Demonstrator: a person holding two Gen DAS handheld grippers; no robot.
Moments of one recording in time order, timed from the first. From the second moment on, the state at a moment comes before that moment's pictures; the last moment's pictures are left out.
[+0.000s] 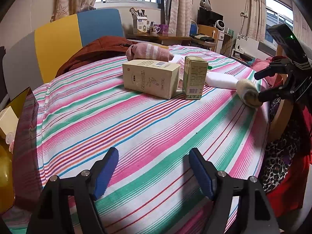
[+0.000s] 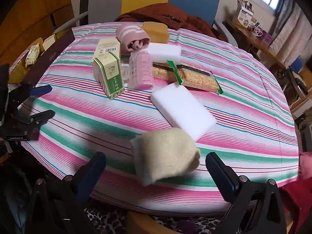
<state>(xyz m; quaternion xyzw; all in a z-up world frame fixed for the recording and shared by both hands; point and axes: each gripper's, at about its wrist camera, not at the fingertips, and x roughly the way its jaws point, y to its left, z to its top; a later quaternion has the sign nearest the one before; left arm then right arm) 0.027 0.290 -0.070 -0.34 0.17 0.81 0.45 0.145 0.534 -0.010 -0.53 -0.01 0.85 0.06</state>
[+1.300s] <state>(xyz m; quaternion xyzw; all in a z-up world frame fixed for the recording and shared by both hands) 0.016 0.398 -0.031 -0.31 0.18 0.76 0.55 0.116 0.554 -0.029 -0.60 0.01 0.79 0.07</state>
